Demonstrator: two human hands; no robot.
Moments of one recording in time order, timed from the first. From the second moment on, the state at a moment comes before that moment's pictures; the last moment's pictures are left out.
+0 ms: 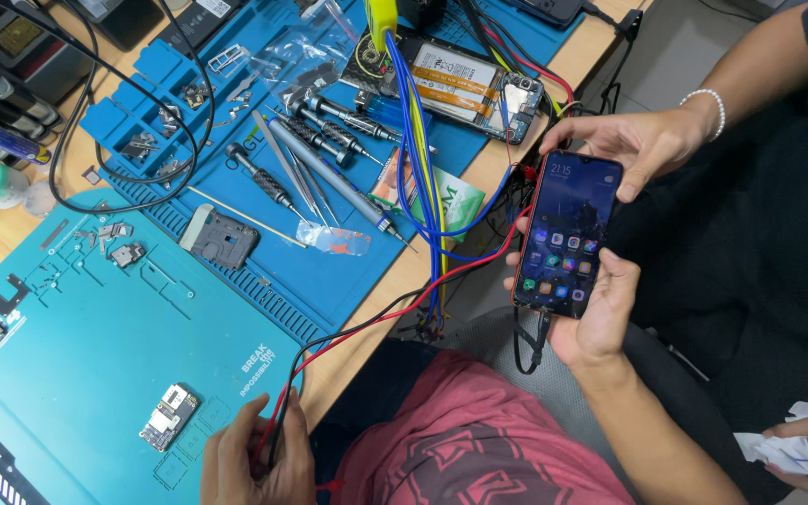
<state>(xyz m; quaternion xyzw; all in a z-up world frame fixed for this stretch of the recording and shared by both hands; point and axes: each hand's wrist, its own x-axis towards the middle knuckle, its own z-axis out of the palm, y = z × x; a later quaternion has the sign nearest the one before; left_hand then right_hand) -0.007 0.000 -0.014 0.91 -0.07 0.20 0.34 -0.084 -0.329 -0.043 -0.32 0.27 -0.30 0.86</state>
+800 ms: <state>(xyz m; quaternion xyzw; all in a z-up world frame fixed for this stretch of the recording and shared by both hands) -0.015 0.010 -0.015 0.92 -0.07 0.17 0.35 -0.099 -0.333 -0.042 -0.28 0.29 -0.24 0.88</state>
